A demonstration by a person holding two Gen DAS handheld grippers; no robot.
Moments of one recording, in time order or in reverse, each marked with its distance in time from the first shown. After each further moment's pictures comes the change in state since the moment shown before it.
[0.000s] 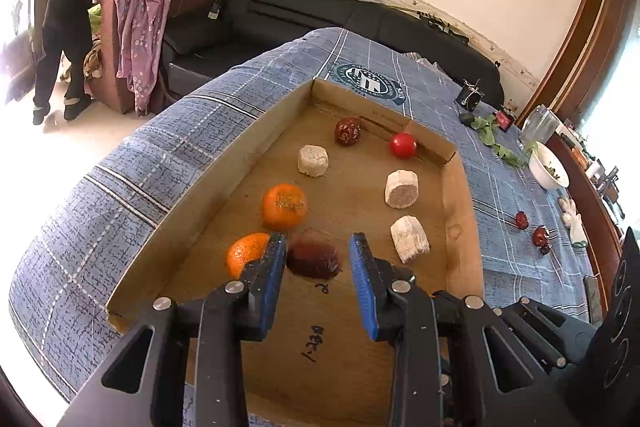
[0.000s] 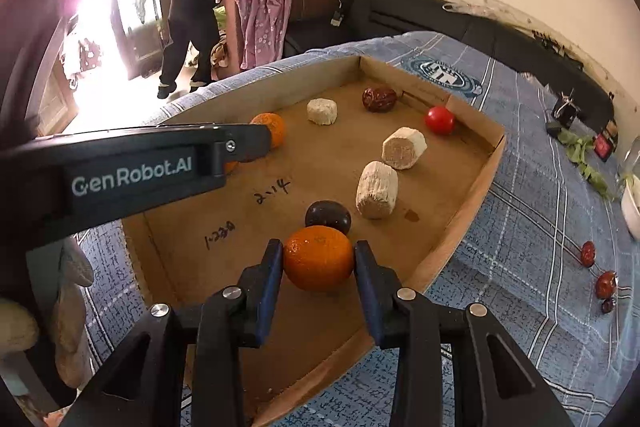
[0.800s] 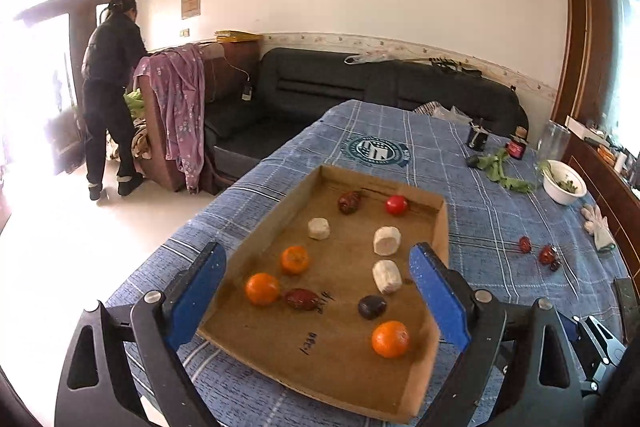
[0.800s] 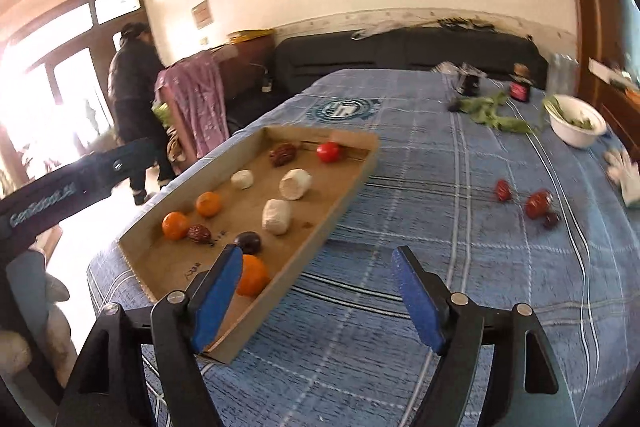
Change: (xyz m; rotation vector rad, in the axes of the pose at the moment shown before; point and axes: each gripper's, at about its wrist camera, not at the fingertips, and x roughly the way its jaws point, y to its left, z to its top) left arm -0.089 -0.065 -0.004 0.139 -0.250 0.218; right arm -0.092 -0.071 -0.045 0.380 -0.226 -0.081
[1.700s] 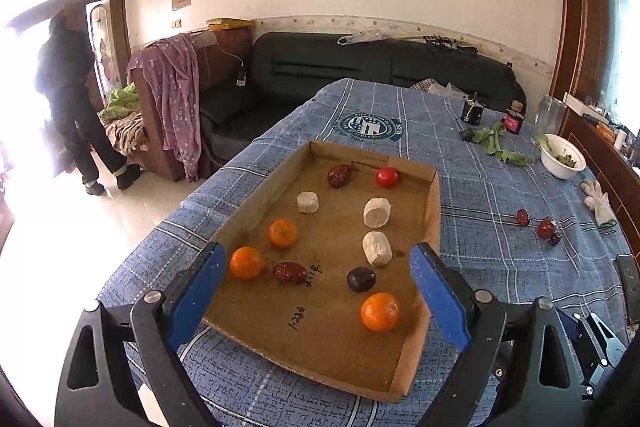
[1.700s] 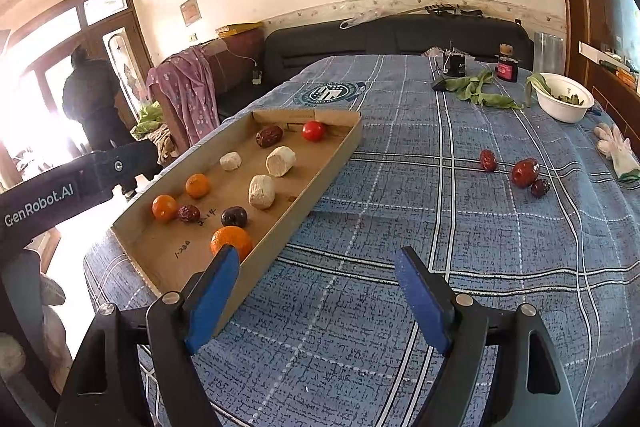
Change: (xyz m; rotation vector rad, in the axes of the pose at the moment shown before) left arm 0.003 -0.015 -0.013 0.040 0.070 0.010; right arm -0.004 -0.006 -0.018 0.008 0.035 -0.017
